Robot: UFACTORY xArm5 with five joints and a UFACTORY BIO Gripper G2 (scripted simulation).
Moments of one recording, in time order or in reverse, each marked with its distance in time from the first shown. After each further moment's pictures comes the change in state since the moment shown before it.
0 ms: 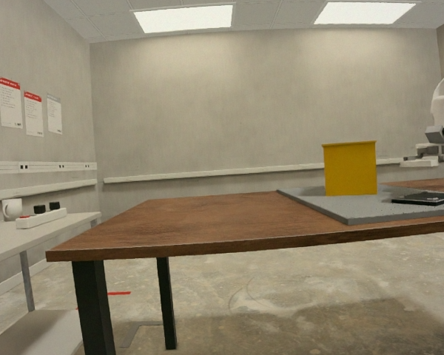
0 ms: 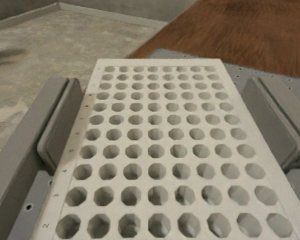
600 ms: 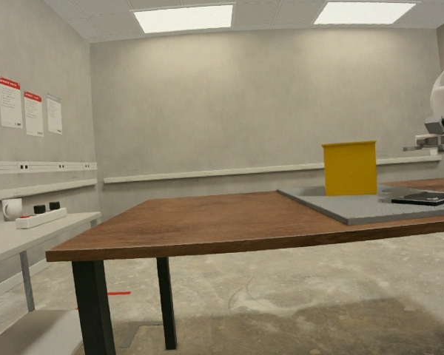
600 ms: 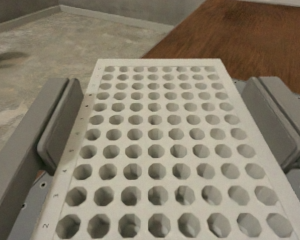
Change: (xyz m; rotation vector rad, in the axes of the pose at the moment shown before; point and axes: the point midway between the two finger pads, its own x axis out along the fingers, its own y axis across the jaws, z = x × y) arm 0.000 0.000 0.027 0.000 0.000 0.000
